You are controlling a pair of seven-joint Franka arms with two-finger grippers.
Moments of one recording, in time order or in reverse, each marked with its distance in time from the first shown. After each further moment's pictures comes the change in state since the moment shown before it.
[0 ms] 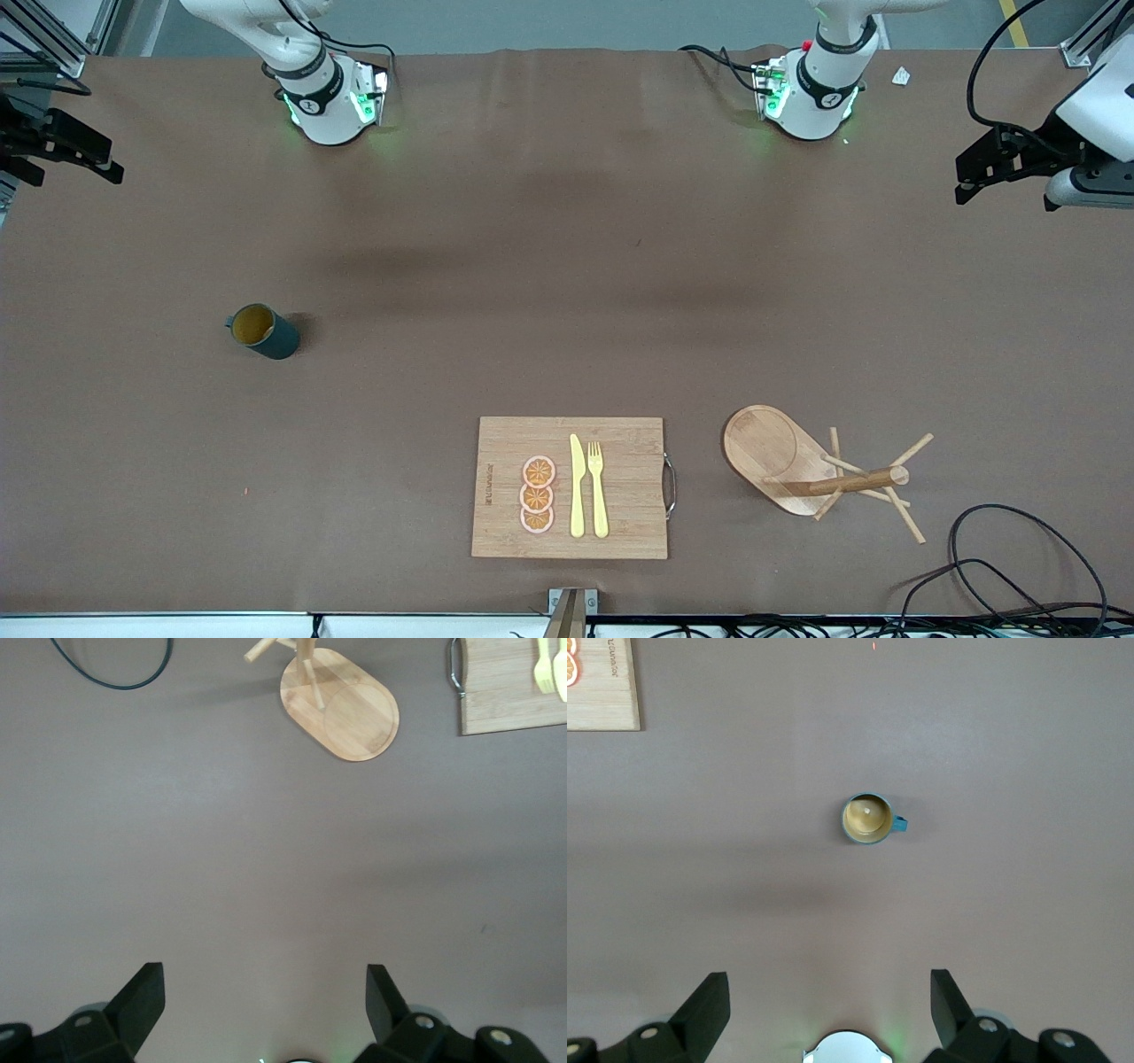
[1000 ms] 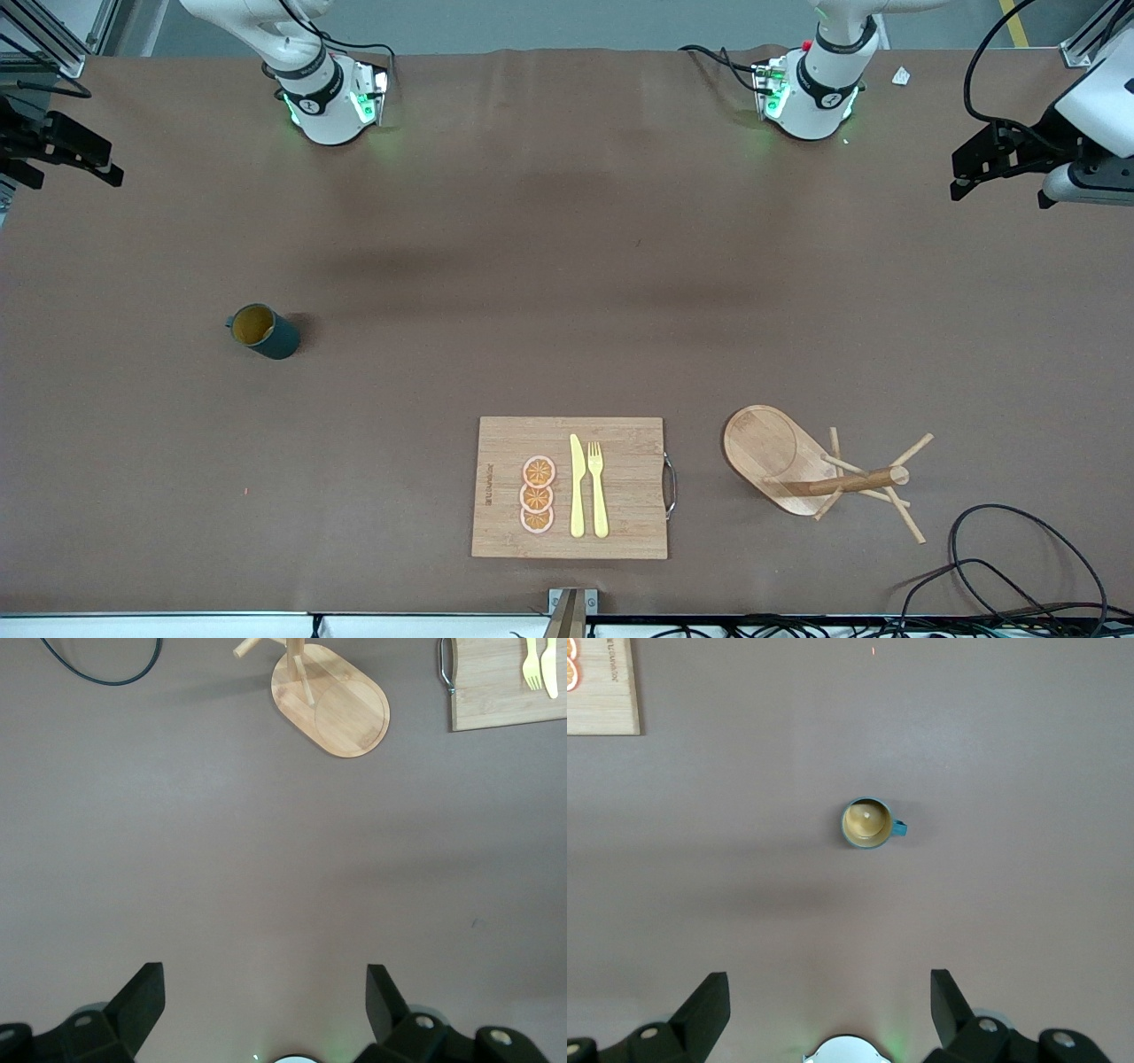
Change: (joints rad) left arm -0.002 0.001 -0.001 0.005 -0.010 -0.015 0.000; right arm 0.004 0.023 -0.007 0.004 -0.001 0.019 0.002
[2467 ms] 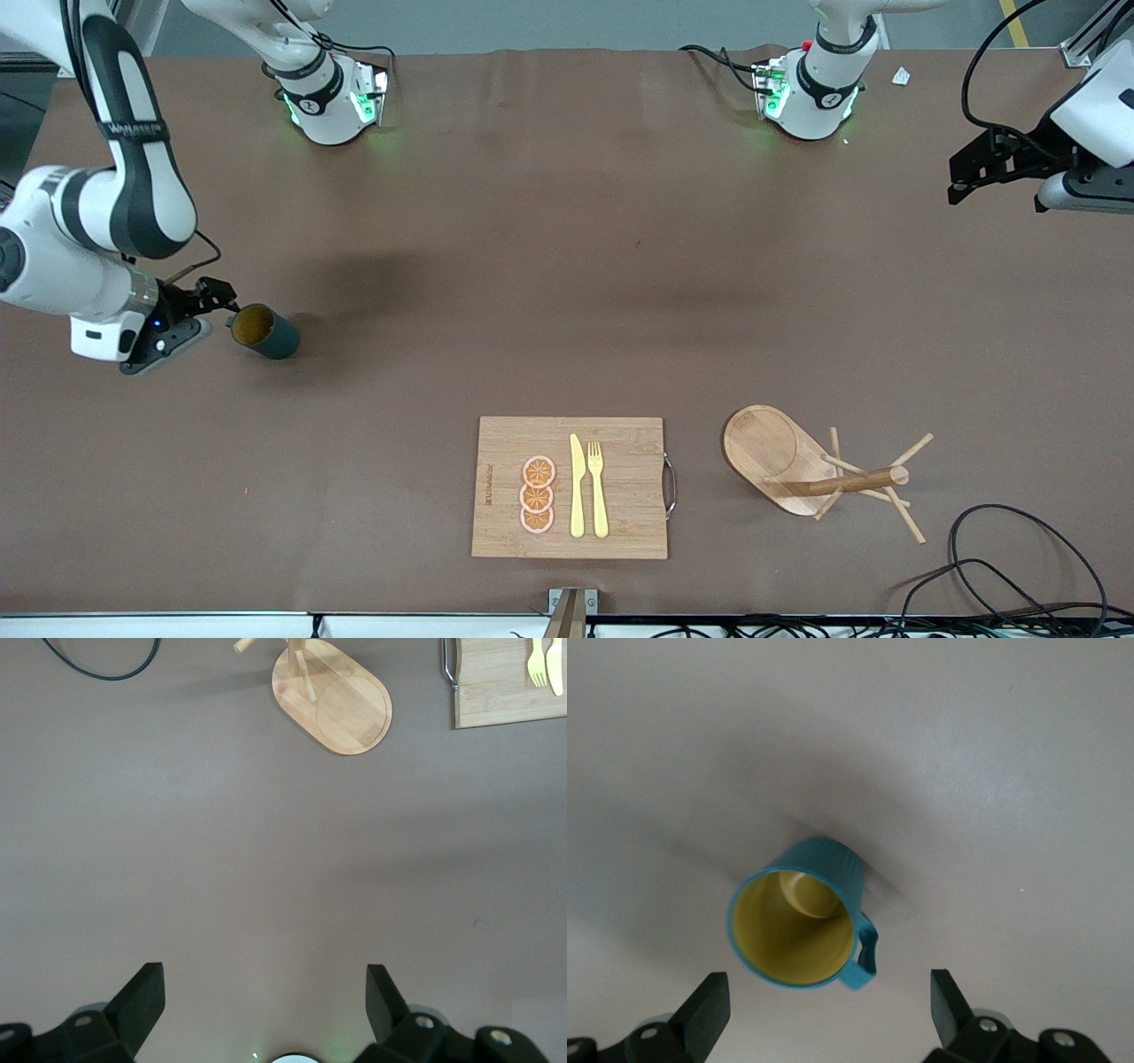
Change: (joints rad) left arm 0.003 0.010 0.001 -0.001 0.000 0.001 -0.002; right arm -0.077 0.361 -0.004 -0.439 0.000 0.708 -0.689
